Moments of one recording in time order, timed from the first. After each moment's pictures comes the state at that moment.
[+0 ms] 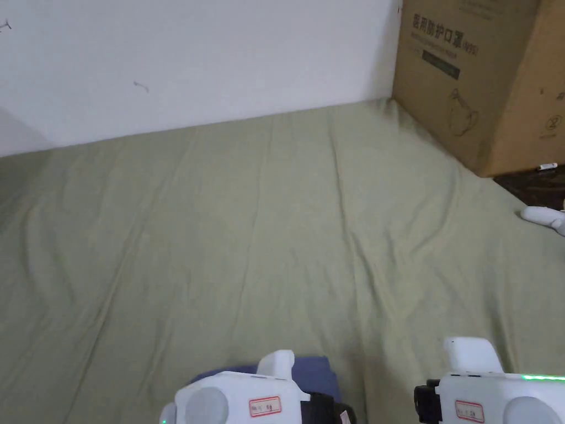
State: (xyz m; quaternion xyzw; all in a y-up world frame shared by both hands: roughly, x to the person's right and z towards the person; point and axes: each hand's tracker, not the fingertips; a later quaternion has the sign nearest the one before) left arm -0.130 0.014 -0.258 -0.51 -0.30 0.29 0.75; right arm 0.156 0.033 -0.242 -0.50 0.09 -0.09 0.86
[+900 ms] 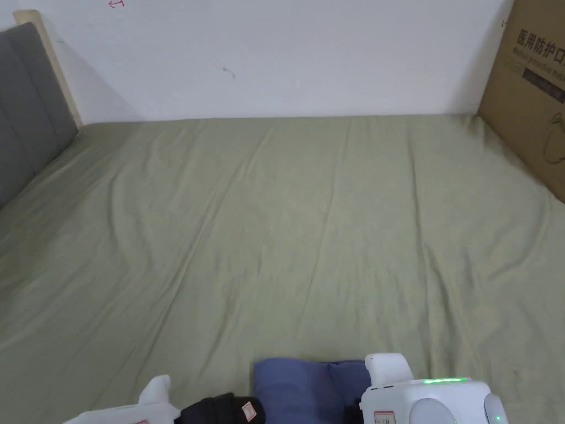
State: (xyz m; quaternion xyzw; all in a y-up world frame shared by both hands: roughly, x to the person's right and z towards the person) left arm -0.325 -0.025 -0.185 -0.44 -0.14 0.46 0.76; right arm 0.002 -0.010 -0.270 -0.54 0.23 -0.01 0.81
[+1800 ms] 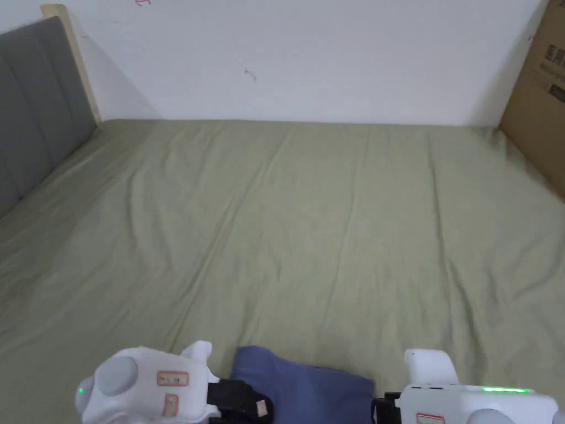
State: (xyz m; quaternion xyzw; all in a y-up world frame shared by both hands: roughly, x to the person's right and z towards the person) left arm -0.363 -0.016 -0.250 -0.53 -0.18 0.34 0.75; right arm -0.002 0.035 -0.265 -0.51 0.22 -0.03 0.83
